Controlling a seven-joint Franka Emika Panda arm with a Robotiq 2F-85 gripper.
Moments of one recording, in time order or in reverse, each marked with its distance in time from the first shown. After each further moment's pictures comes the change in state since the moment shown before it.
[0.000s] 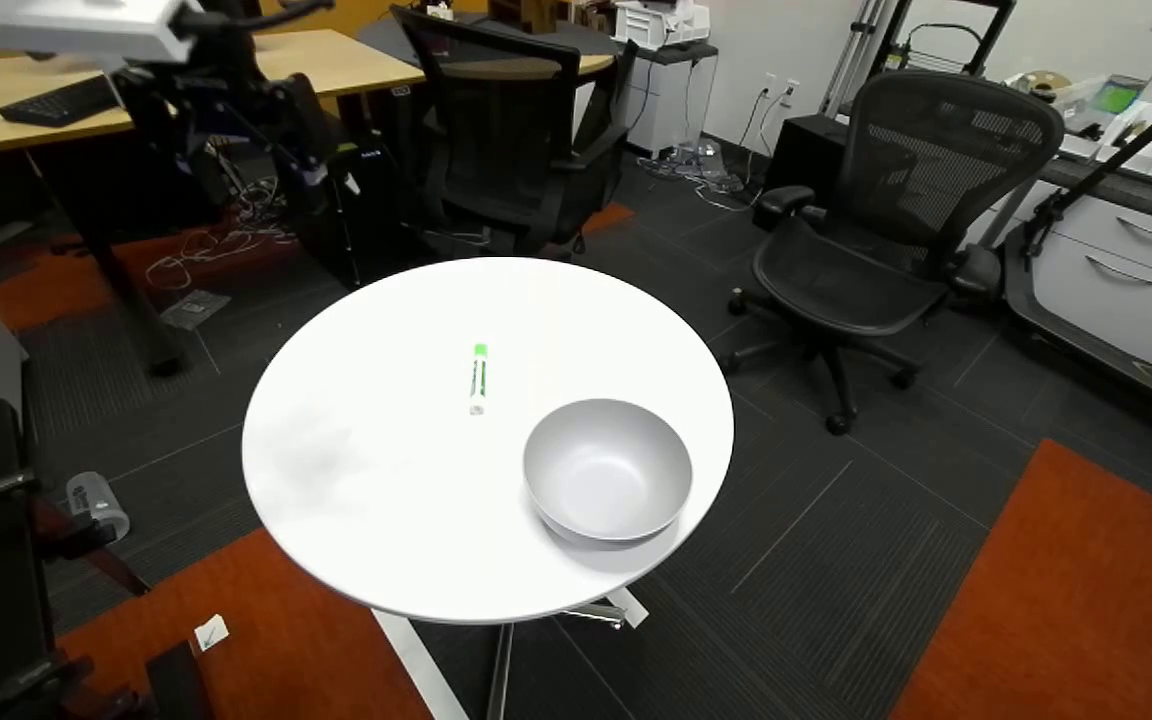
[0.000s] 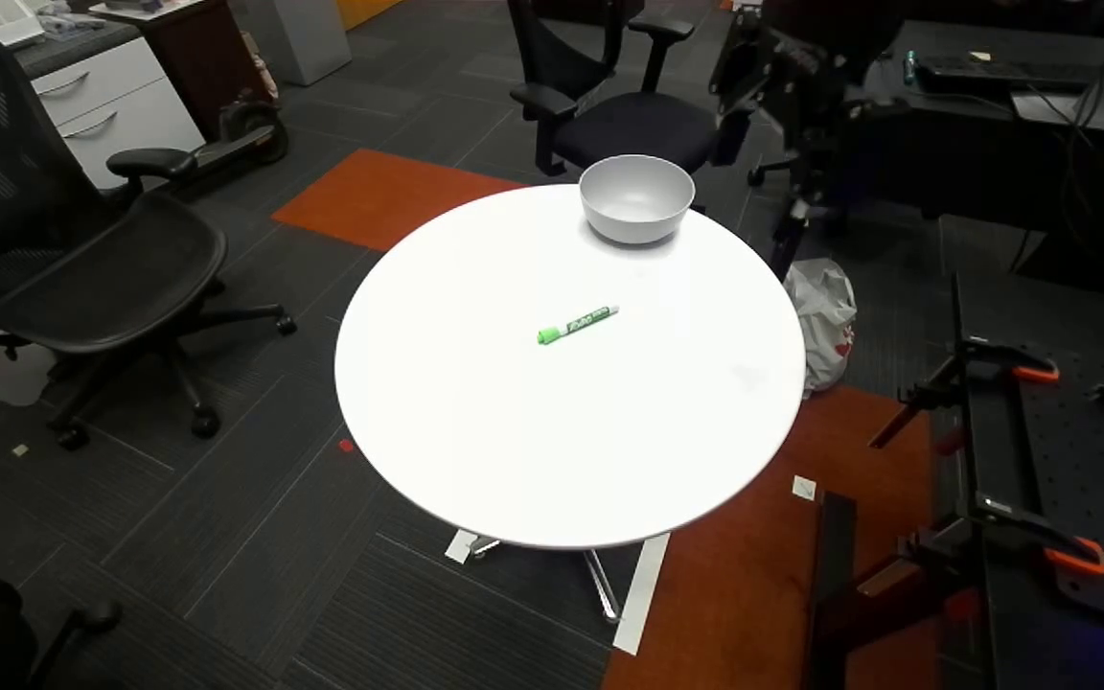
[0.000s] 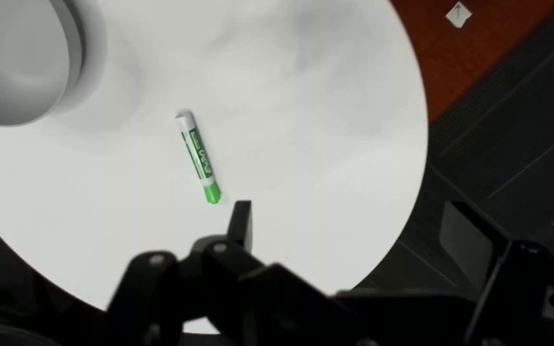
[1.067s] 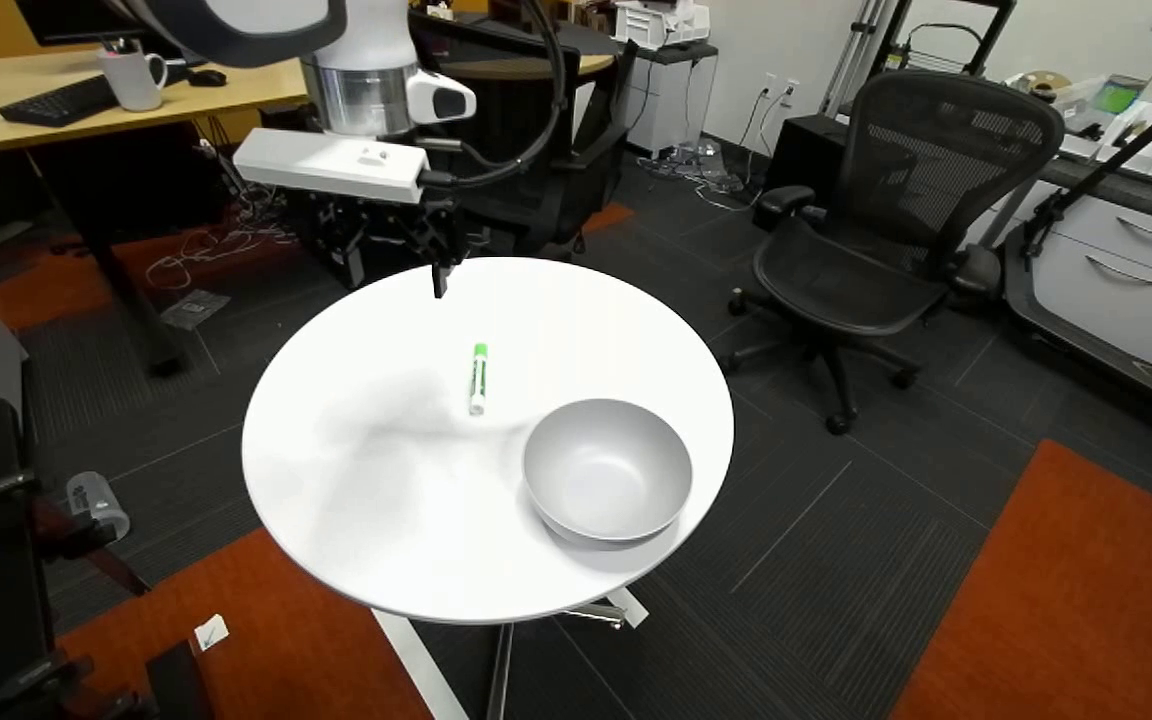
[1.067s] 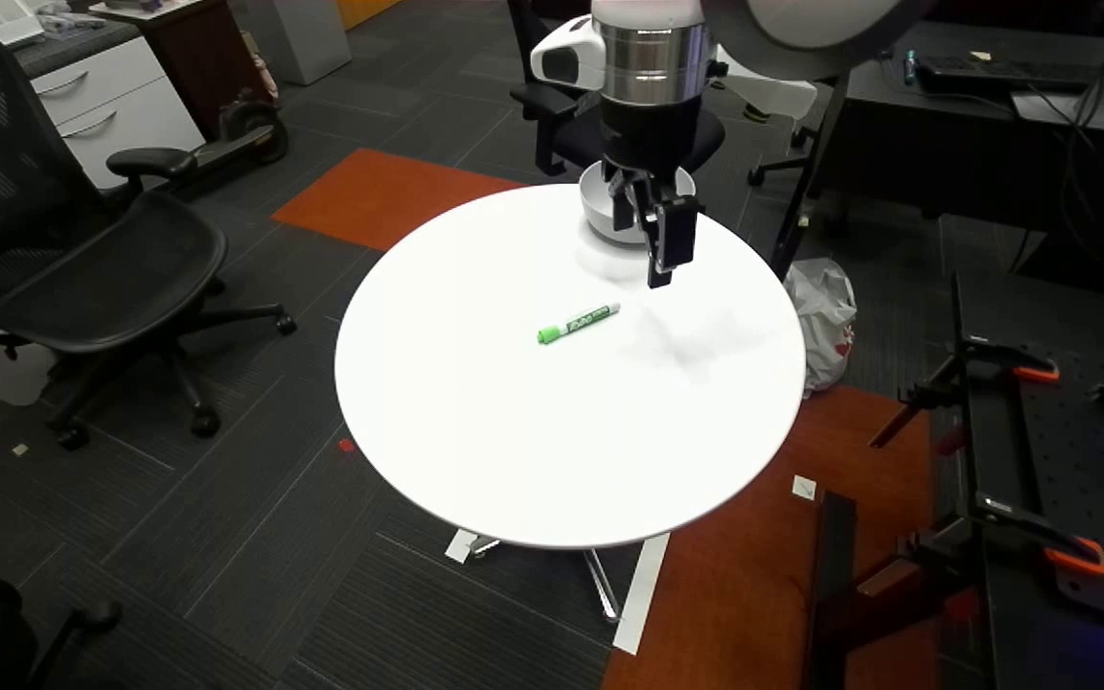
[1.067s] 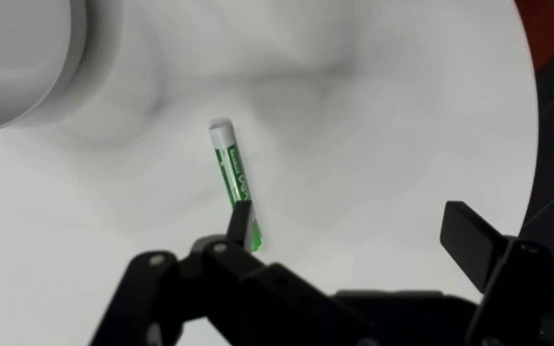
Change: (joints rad) arm -0.131 0.471 0.066 0.343 -0.027 -0.027 -0.059
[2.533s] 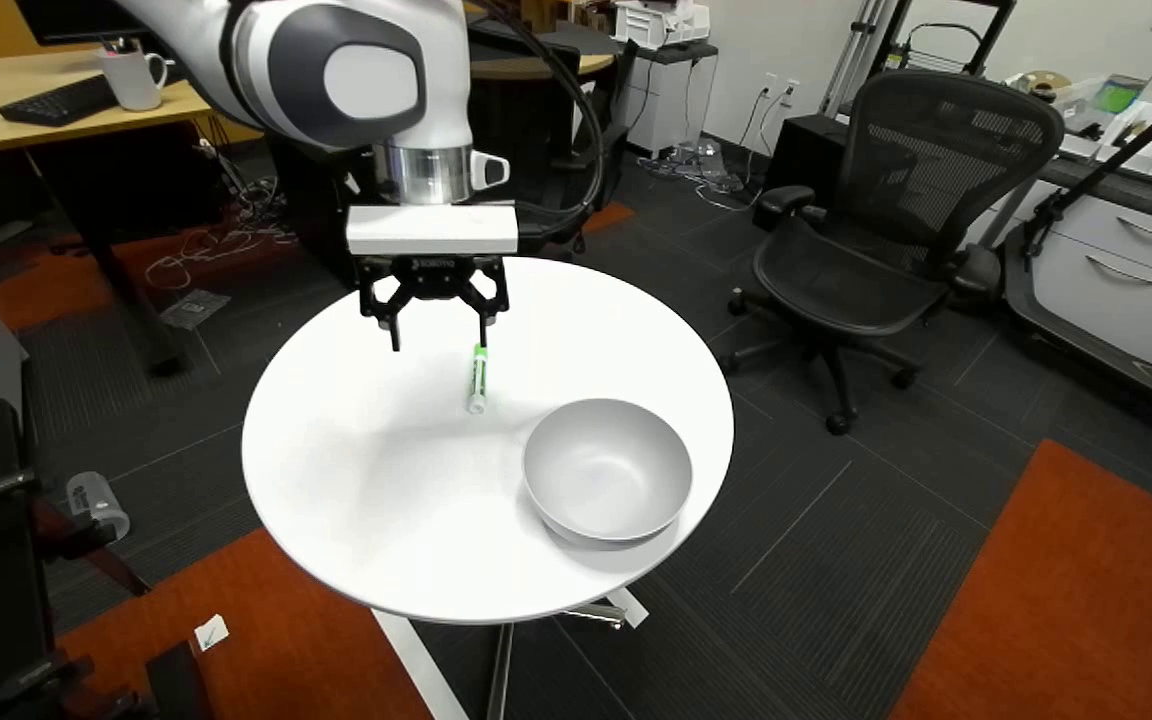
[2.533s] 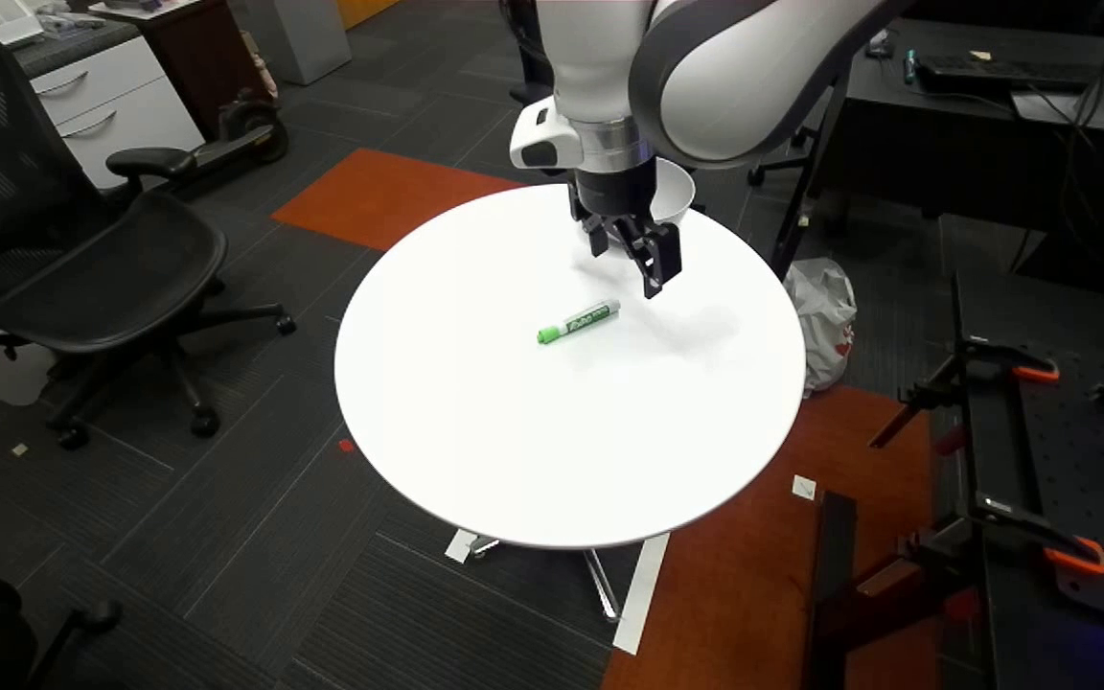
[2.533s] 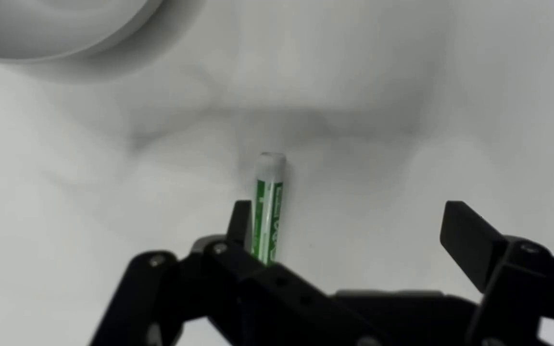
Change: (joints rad) arm -0.049 0.214 0.015 0.154 -0.170 -0.016 -0.250
